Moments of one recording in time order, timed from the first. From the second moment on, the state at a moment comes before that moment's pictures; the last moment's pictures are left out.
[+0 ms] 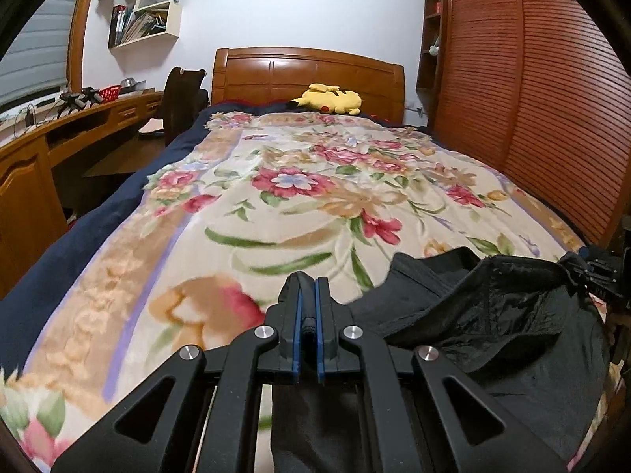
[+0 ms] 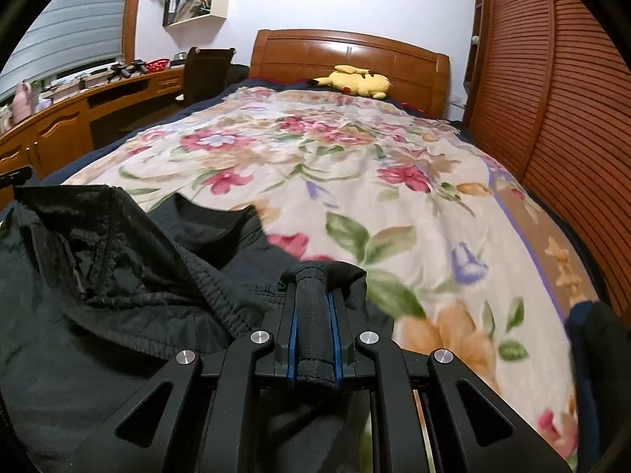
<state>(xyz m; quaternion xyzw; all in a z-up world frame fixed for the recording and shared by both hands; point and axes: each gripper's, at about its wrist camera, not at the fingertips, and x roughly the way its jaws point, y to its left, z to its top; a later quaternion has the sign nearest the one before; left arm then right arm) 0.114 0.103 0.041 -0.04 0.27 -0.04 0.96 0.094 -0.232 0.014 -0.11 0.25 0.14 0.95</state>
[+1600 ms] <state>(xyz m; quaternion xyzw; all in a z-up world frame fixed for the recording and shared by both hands) 0.054 0.049 0.004 -0.01 0.28 -0.11 0.95 0.183 -0.220 -0.018 -0.10 0.36 0.15 0.92</state>
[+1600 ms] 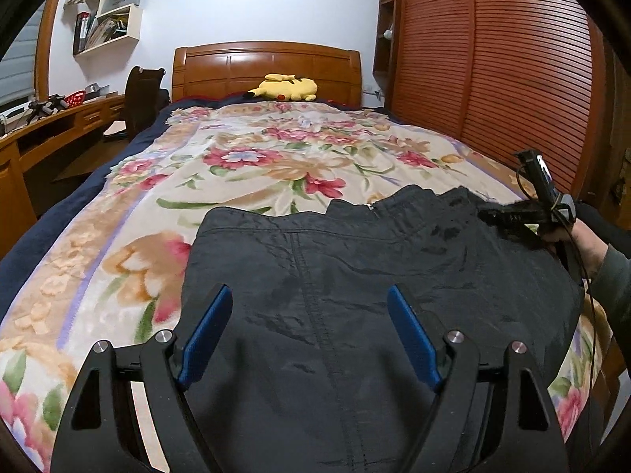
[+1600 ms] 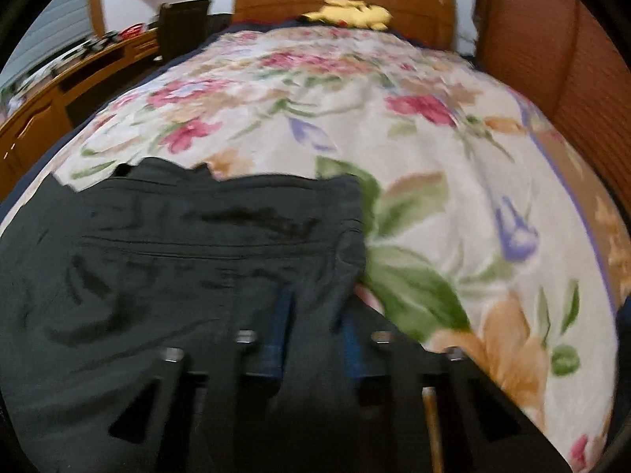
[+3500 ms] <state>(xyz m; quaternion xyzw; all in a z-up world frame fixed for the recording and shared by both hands) 0.009 0.028 -0.001 0.00 0.29 -0.17 0.94 -0.028 -0.156 -0.031 -0.12 0.31 0.23 0.91</state>
